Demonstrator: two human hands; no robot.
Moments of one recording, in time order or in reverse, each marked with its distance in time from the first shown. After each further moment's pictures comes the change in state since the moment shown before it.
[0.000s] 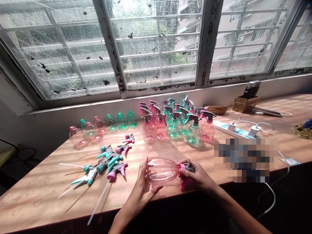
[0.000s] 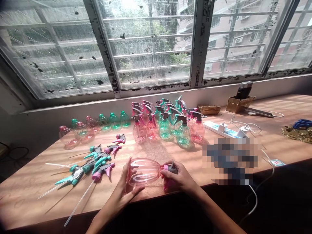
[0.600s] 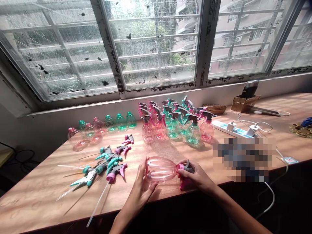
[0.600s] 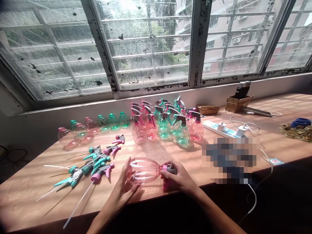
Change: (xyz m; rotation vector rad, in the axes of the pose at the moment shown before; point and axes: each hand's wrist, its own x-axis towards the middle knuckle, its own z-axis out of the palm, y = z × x) left_hand 0.001 -0.008 -0.002 -0.014 0.013 0.042; right_hand 0.000 -0.001 0.001 -0.049 0.006 -0.023
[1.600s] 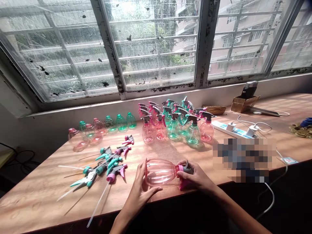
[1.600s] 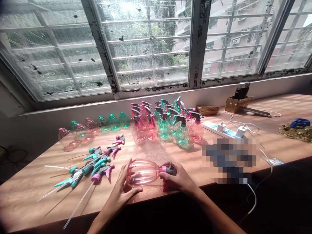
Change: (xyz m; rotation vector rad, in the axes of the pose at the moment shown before) left_hand 0.000 0.016 -0.001 0.015 0.009 -0.052; right_hand 0.002 0.003 -0.005 -0.112 0.043 0.020
